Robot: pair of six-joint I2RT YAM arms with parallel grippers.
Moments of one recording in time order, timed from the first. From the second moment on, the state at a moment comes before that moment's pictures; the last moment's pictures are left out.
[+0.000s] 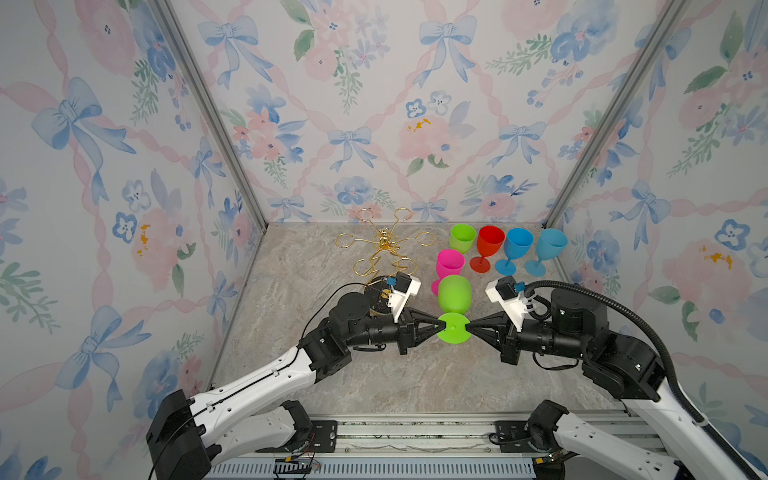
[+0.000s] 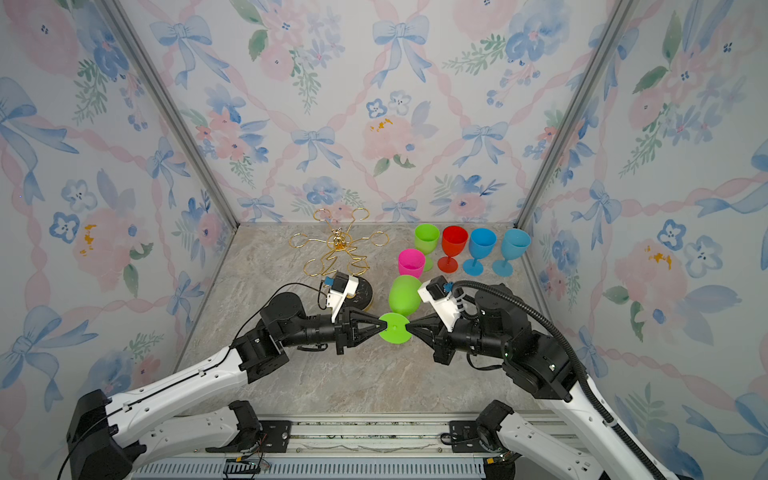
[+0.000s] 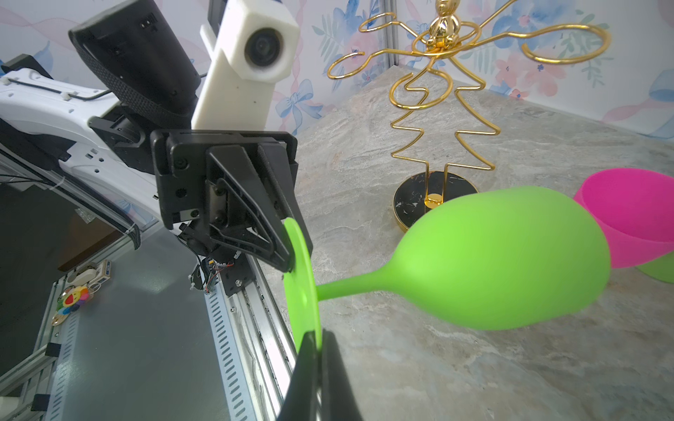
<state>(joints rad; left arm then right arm) -0.90 1.04 0.76 0.26 0.55 -0.61 0.71 0.78 1.12 -0.81 -0.42 0.12</state>
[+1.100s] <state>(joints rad) -0.93 1.14 0.82 0.16 0.64 -0.49 0.71 0.75 1.21 -0.89 -0.25 0.19</state>
